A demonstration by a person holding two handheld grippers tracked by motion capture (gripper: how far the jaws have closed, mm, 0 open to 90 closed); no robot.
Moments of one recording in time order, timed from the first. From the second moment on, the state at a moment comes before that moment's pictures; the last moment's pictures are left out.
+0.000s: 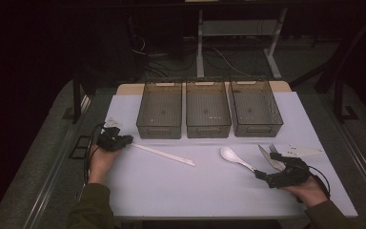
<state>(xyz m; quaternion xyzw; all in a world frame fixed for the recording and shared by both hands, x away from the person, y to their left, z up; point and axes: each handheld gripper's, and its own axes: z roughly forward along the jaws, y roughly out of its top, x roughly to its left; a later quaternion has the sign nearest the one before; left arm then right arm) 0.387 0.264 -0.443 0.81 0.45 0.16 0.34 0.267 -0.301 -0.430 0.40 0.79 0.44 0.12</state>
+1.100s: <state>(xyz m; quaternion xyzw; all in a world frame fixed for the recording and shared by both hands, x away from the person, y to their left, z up) 0.370 0.259 -0.439 0.82 0.40 0.14 0.38 0.267 -0.301 -0.430 0.40 0.79 0.44 0.12</state>
